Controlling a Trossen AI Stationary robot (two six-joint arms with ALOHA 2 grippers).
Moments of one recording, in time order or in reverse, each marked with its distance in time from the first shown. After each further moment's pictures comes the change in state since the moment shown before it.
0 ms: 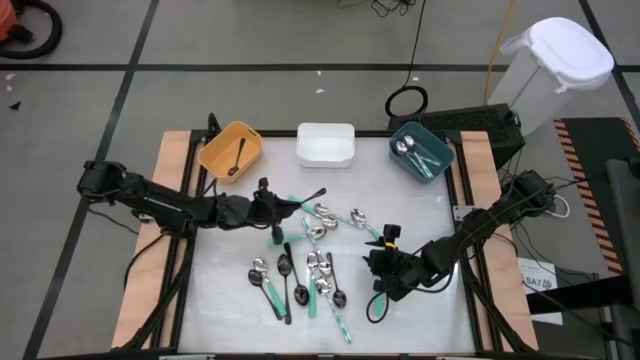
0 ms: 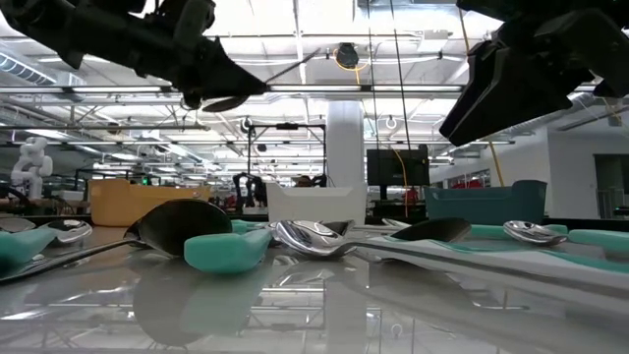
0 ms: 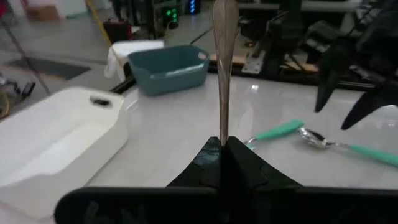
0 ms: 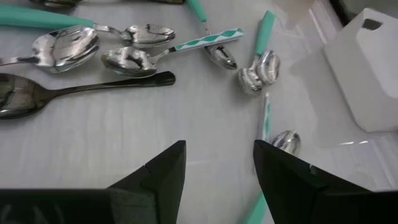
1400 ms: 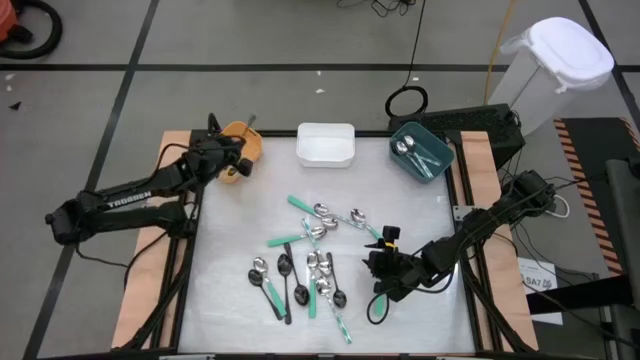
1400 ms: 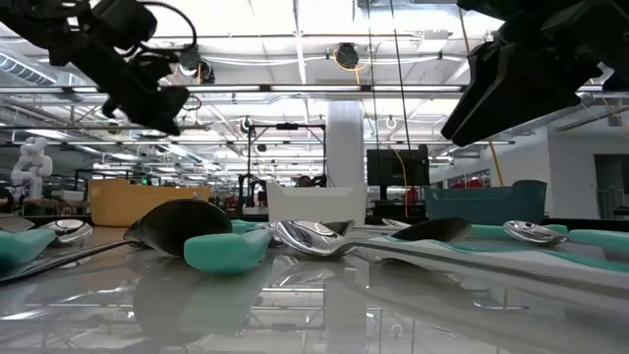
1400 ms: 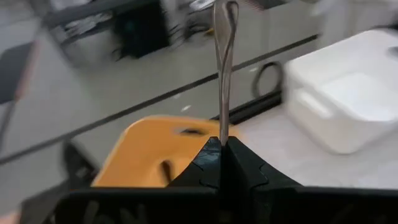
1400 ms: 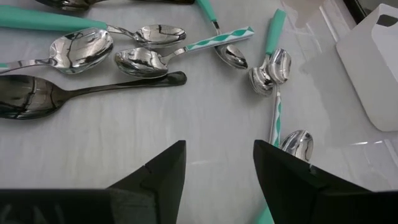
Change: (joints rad) left arm 0.702 -0.442 0.000 -0.734 -0.121 -0.076; right arm 0.002 0.000 0.000 0.015 -0.031 0.007
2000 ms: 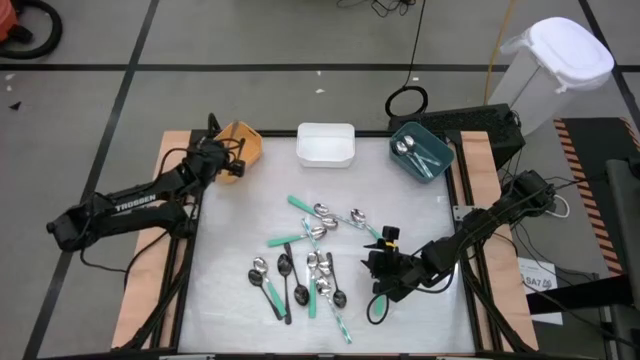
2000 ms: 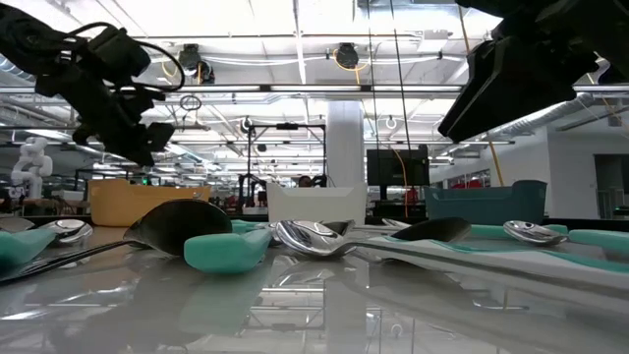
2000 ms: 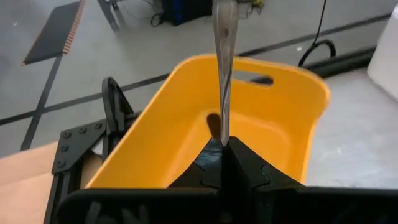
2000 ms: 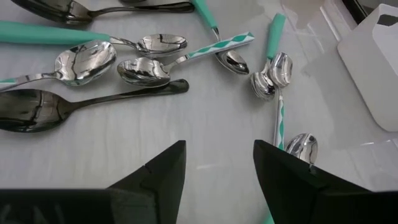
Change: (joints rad) left arm 0.120 0.001 -0.152 0.062 -0.034 -0.083; right arm -0.001 0.000 0.000 0.026 0.003 0.018
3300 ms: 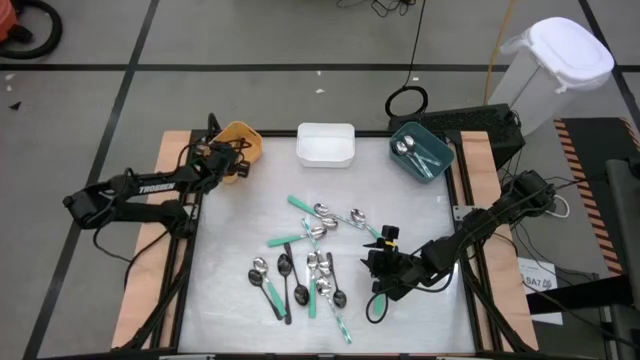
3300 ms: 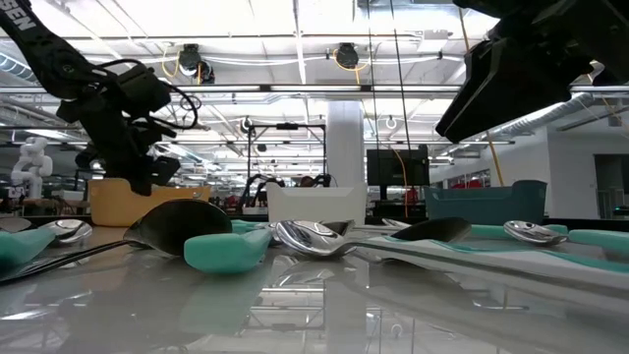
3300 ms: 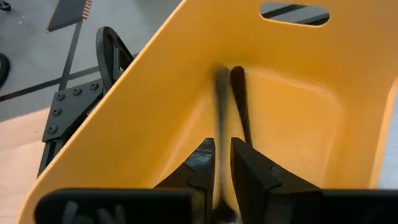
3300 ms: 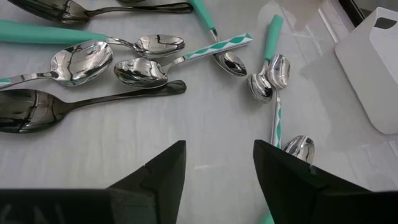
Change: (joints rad) left arm 0.053 0.310 0.000 0.110 -0.016 -0.054; right arm -0.006 0.000 0.000 0.004 0.001 -0.017
